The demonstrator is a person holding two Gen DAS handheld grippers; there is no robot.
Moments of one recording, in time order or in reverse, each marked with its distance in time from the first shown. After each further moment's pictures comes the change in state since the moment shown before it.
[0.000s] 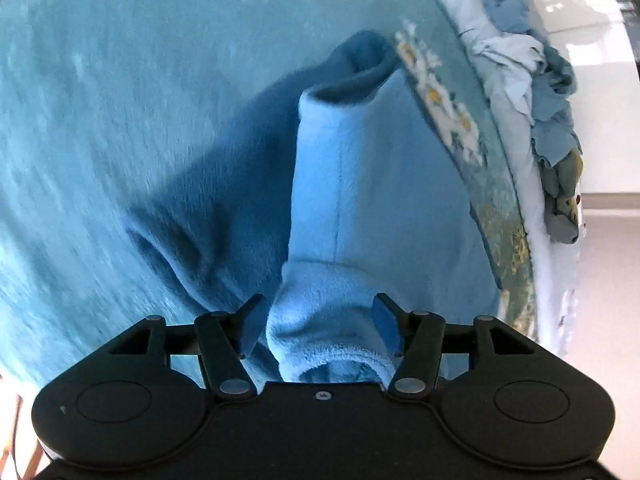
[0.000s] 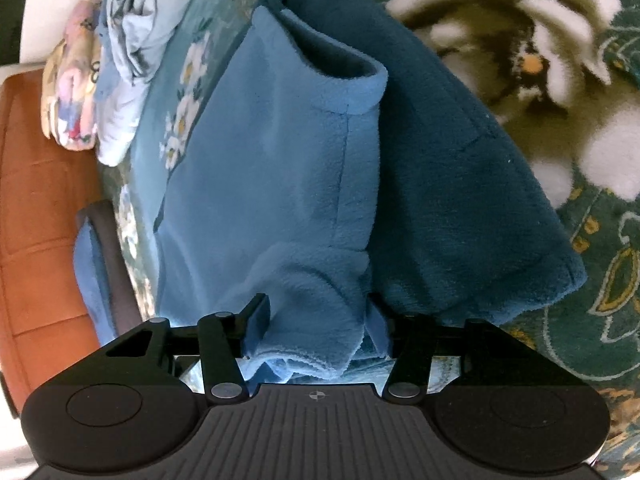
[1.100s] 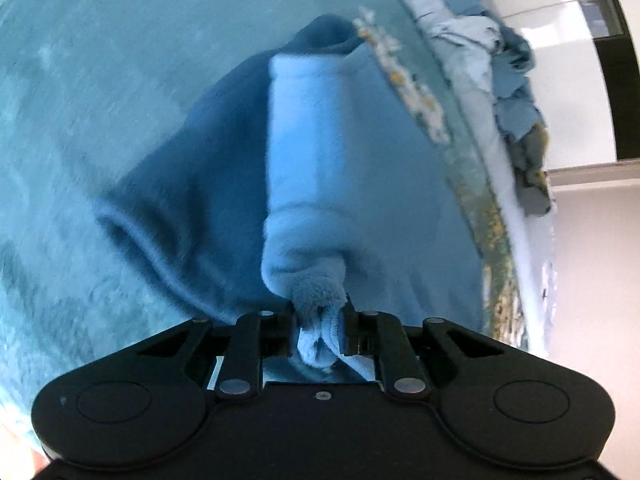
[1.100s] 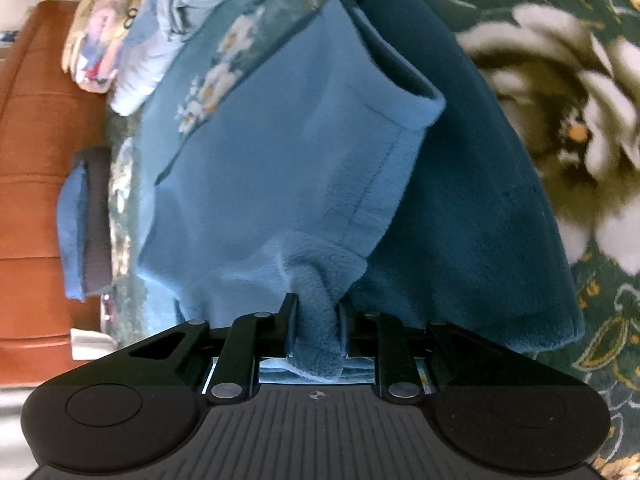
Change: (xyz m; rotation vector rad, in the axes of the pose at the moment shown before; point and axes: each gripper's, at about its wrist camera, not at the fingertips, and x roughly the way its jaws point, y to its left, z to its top) left arm 0.013 0.020 -0.020 0.071 -0.026 -0.098; right arm 0.005 0.025 -0.002 -0.228 -0.004 -0.073
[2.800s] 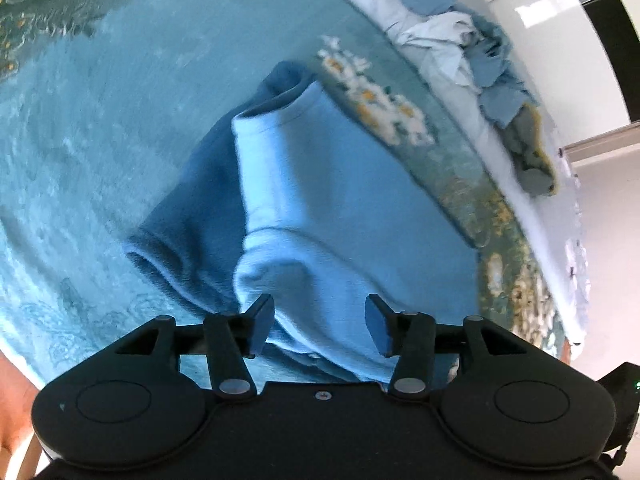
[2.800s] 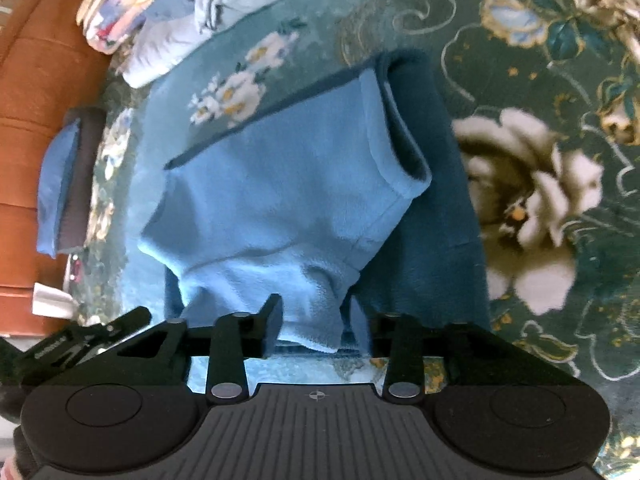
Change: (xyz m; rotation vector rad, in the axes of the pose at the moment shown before) left arm -0.061 -0.077 -0.002 0.156 -0.060 0.114; right arm -0.077 0.047 0.001 -0.196 -0.007 -0.150
